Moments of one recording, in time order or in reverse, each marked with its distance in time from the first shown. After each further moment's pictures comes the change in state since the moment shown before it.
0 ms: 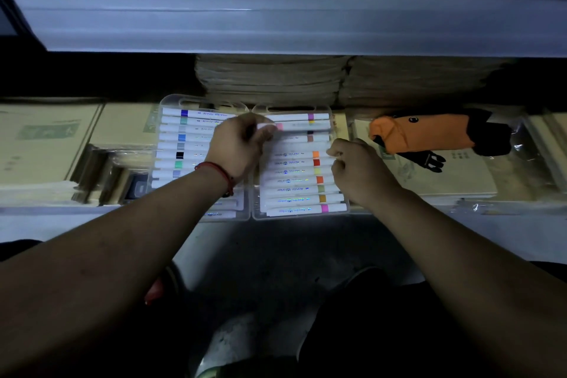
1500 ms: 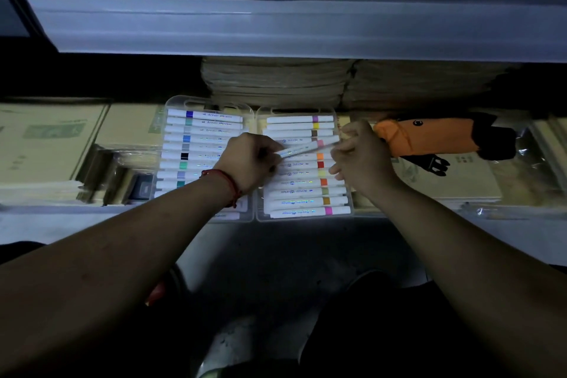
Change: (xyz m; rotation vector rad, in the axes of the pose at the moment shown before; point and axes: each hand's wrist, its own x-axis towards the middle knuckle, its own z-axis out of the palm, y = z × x) left_hand -0.011 -0.009 0.003 0.109 -0.214 -0.028; right_hand 0.019 -0.006 0.004 0.521 0.125 0.177
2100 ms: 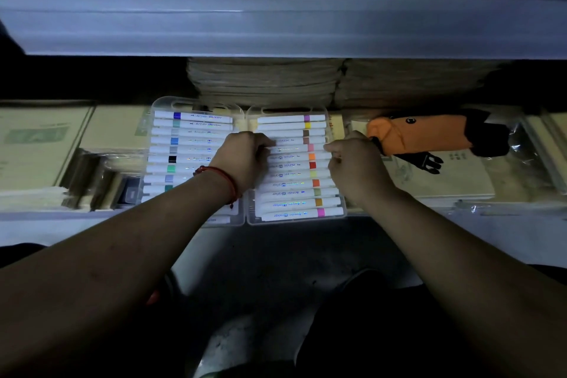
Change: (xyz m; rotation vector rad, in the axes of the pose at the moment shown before) left_hand 0.015 0.000 0.009 0.251 0.032 0.103; right_hand -0.003 0.011 -0.003 -0.417 -0.029 -0.150
